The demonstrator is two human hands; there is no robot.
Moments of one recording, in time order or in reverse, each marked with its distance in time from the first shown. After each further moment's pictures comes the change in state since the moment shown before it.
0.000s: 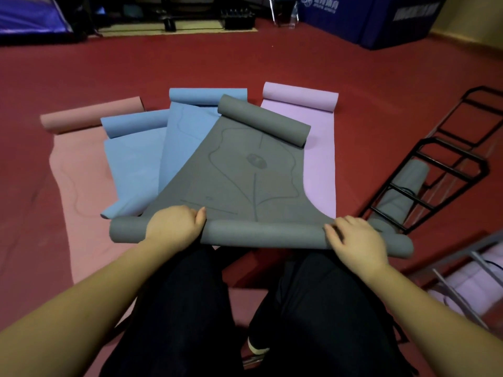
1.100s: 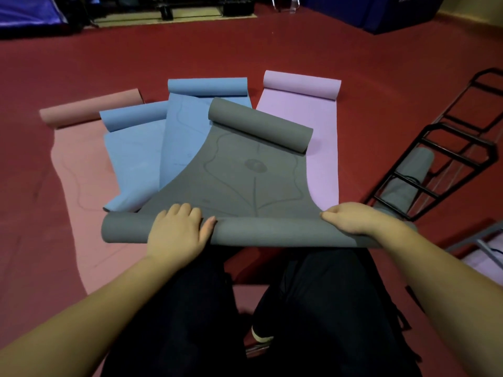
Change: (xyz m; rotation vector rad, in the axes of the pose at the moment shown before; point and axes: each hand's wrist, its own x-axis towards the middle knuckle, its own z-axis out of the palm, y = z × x) left_hand -0.039 0.007 0.013 0.079 0.237 0.154; right_hand 0.060 -0.001 -0.020 0.045 -0.846 0.142
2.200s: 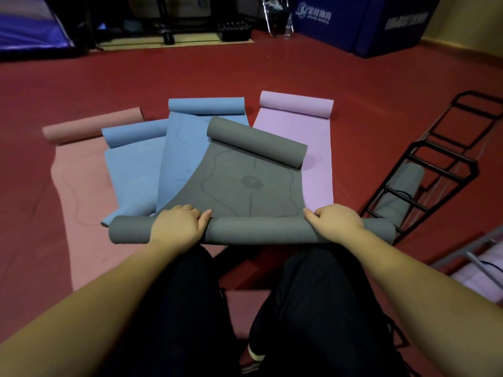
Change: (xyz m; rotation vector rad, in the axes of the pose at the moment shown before) left_hand 0.043 -0.006 -0.012 -0.052 -0.256 -0.109; right_hand 0.003 -0.018 0.004 -0.114 0.423 -0.003
